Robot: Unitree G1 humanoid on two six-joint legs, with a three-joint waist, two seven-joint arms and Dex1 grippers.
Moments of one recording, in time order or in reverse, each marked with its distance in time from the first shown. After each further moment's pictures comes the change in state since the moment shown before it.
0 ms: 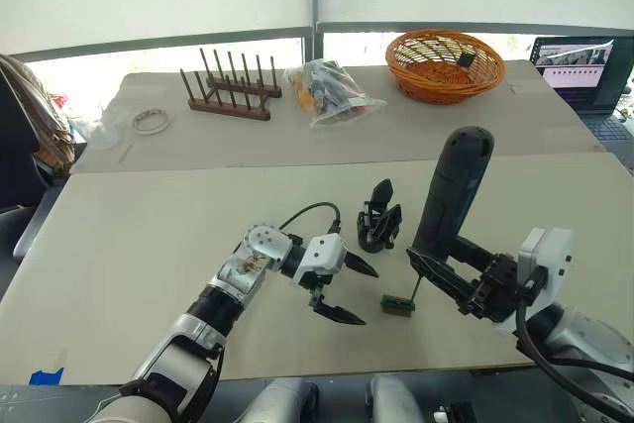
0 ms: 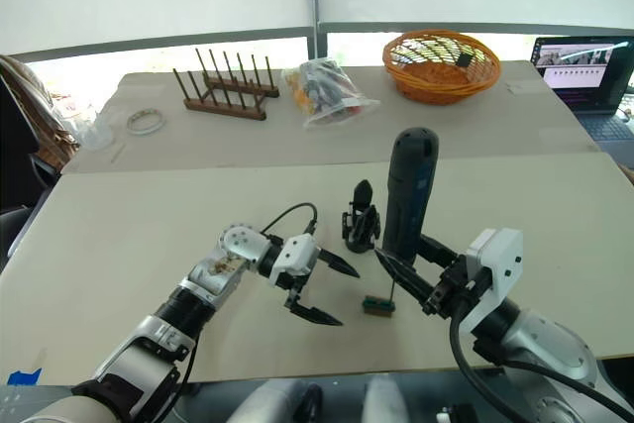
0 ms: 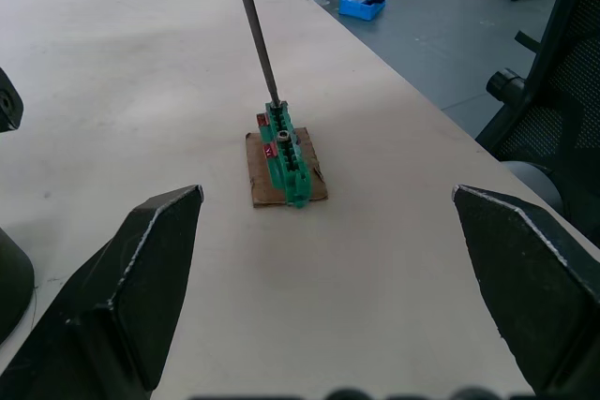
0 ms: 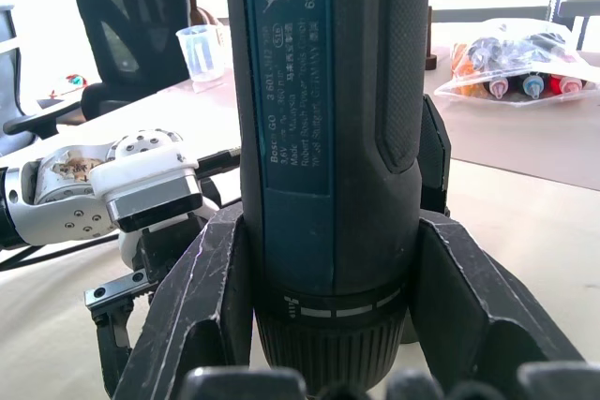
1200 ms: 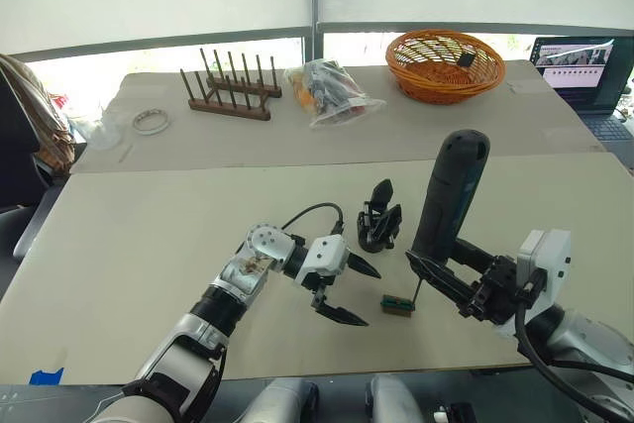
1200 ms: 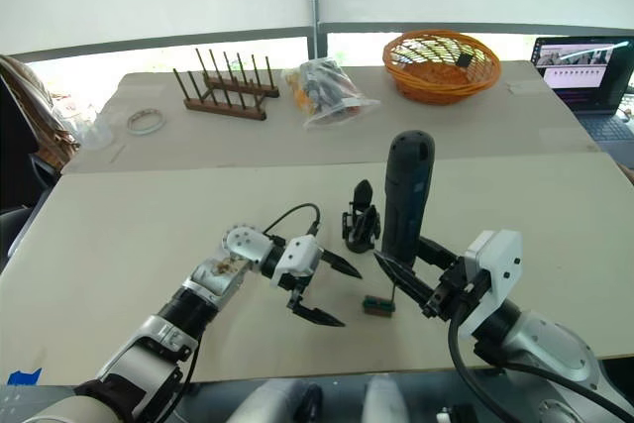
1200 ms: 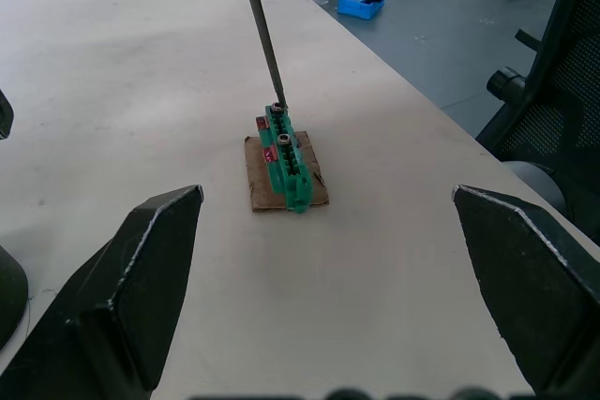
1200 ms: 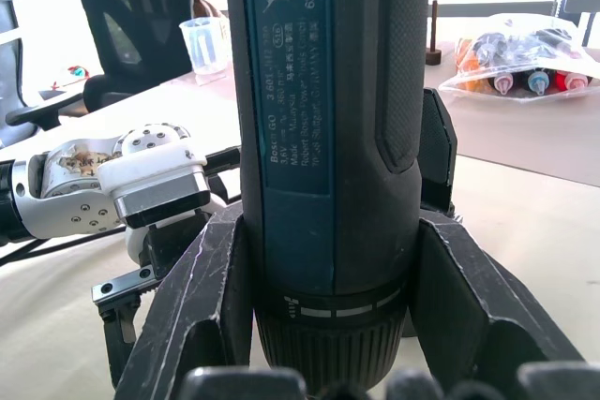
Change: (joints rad) left arm -0.002 -0.014 -0.001 0.008 0.013 -0.007 -0.001; right arm 0.012 -0.017 -0.001 -0.010 0.002 0.000 0.000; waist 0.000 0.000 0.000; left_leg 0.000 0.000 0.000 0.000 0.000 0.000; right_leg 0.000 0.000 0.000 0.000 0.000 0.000
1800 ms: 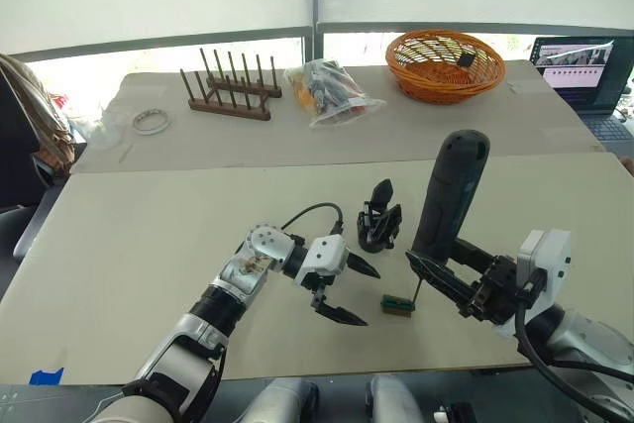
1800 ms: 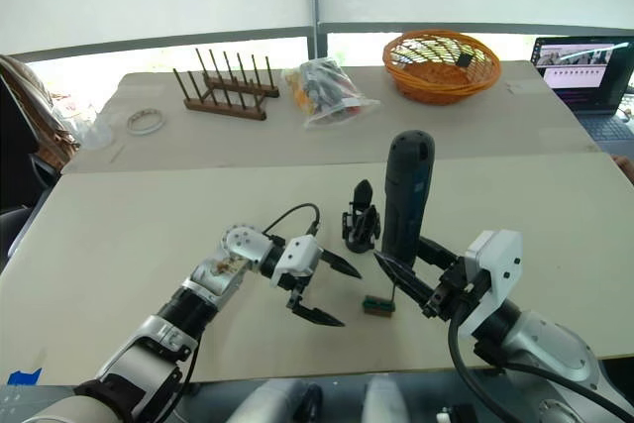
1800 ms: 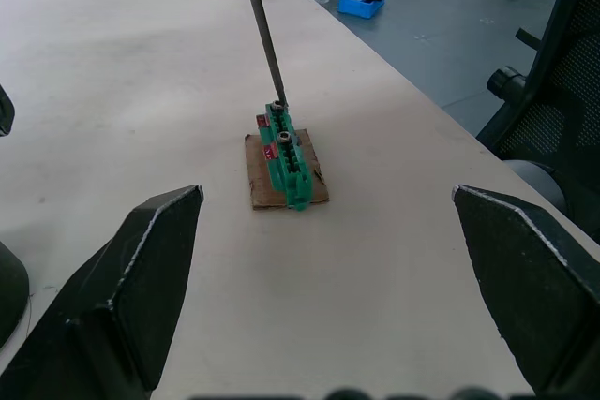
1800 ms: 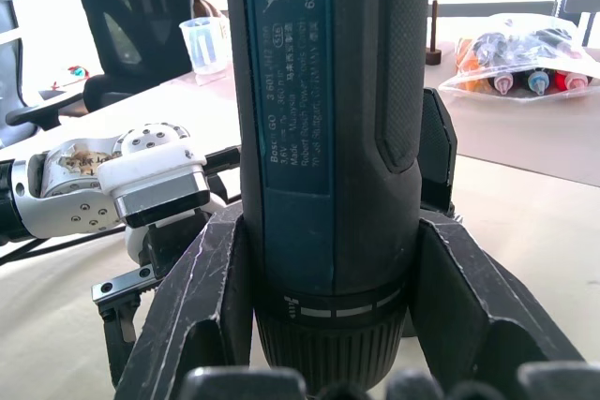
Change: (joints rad) left arm 0.000 0.002 0.000 0.000 0.000 0.000 0.000; right arm -0.001 0.000 0.000 0.001 0.000 0.000 0.002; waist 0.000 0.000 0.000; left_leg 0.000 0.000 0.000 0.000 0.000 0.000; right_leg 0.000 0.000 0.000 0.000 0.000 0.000
